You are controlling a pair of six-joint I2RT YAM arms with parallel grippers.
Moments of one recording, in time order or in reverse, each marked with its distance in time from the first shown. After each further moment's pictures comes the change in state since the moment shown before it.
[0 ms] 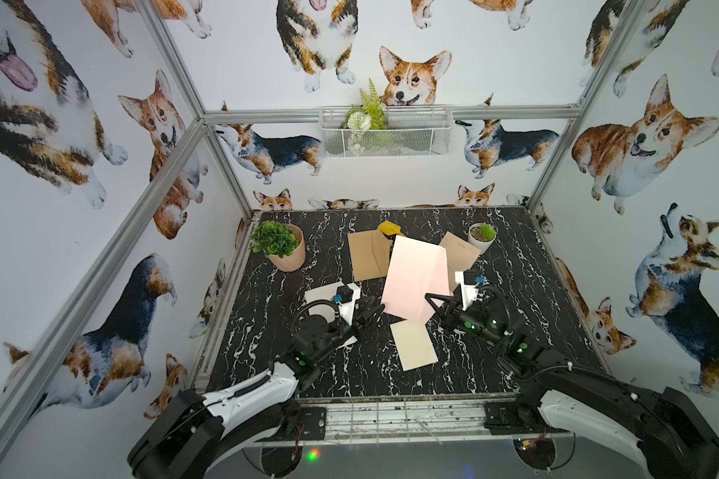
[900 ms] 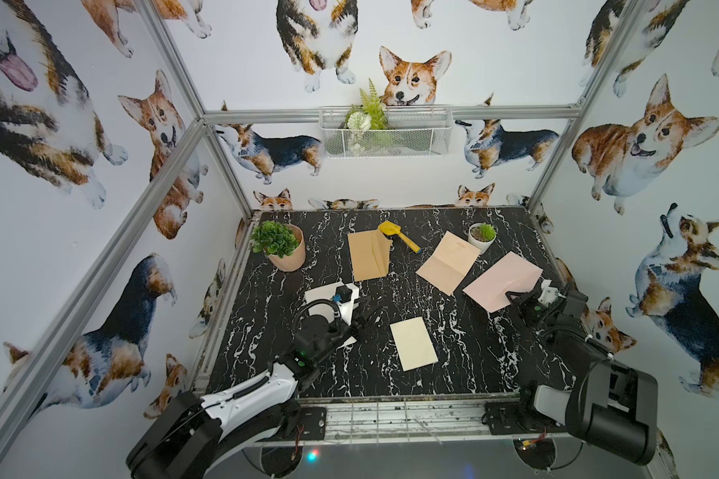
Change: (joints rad) left arm 0.000 -0.008 -0.002 -0.054 -0.049 0.006; right arm -1.115 0.375 0.016 -0.200 -0.510 0.271
